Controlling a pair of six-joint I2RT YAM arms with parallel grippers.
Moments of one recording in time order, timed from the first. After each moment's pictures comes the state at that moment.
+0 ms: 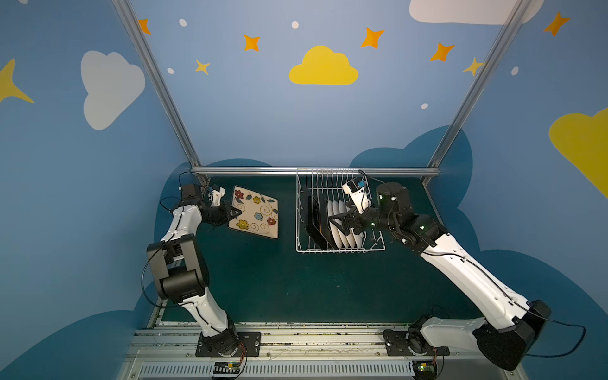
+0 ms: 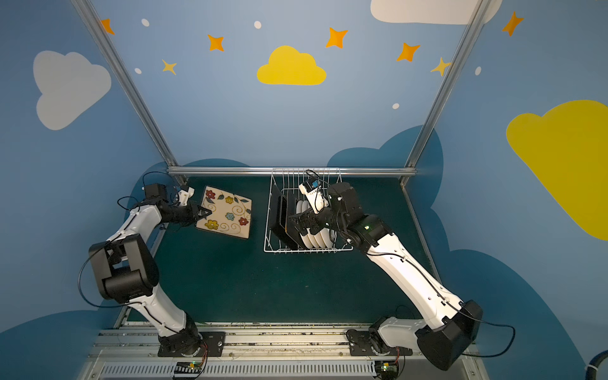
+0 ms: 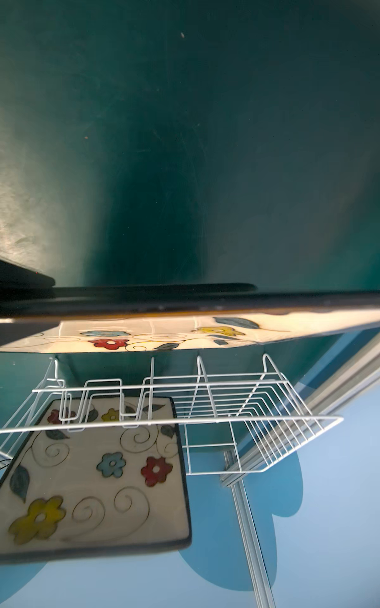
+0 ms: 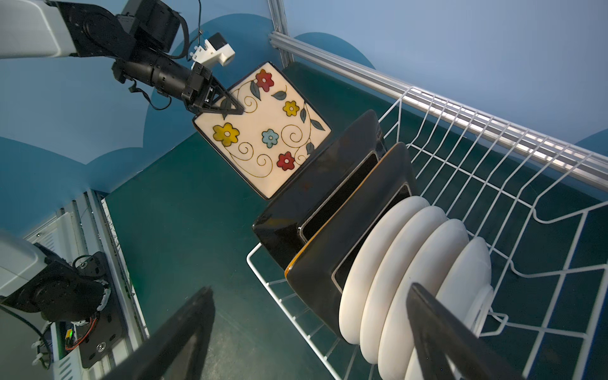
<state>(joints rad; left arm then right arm) 0.34 1.81 1.36 -0.67 0.79 -0.08 0.67 1.27 1.33 -0.56 -0.25 0.01</state>
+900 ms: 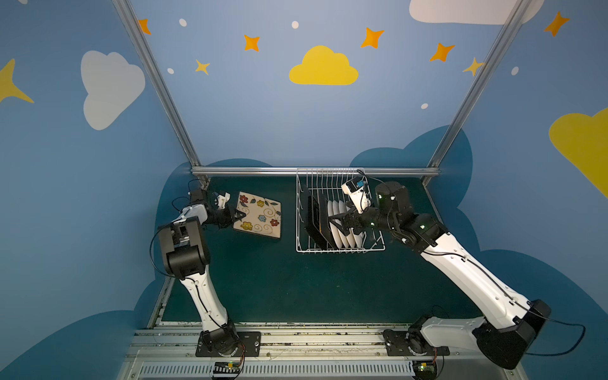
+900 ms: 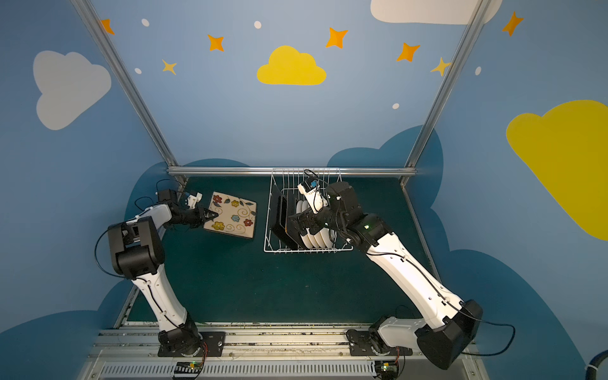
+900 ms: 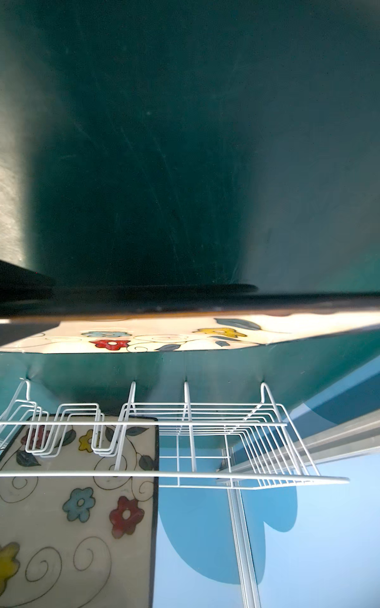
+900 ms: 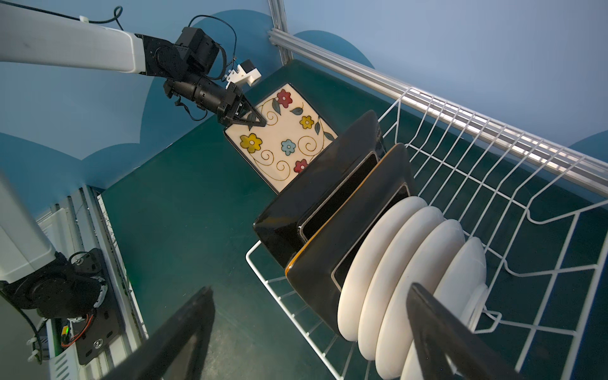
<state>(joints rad) 0.34 2.06 1.44 -0.55 0.86 -0.10 0.68 1.28 1.36 -0.59 -0.23 0.00</state>
